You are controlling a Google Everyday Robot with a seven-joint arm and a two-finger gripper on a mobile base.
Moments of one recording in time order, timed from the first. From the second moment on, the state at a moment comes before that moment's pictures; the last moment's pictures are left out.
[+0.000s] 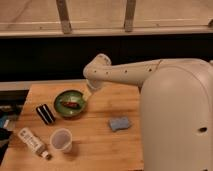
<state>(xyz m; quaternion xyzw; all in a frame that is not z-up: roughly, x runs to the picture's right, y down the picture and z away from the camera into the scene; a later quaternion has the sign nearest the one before) -0.065 0.019 0.831 -0.21 0.02 0.41 0.89</state>
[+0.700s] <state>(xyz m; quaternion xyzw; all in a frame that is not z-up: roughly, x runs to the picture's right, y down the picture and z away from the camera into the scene) -0.065 0.019 0.831 -0.21 0.02 0.41 0.89</state>
